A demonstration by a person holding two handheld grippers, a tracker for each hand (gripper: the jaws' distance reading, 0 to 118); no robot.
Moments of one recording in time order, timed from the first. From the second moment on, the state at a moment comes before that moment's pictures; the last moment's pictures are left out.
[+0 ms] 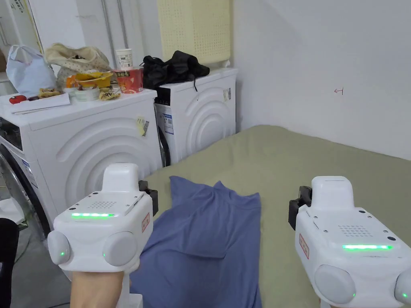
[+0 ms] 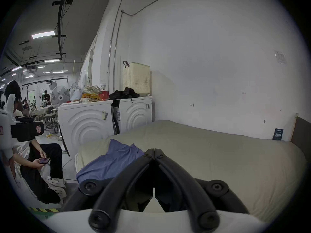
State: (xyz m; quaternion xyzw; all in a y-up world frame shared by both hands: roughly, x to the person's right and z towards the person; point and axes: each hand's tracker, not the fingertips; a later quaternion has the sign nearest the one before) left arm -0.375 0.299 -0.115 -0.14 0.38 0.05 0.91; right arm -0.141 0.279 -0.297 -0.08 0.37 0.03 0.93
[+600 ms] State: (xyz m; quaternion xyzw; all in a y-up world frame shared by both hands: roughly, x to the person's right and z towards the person) left arm -0.492 0.145 -0.344 -0.36 0.27 0.11 0.89; right arm -0.194 0.184 -0.375 -0.16 0.35 0.06 0.92
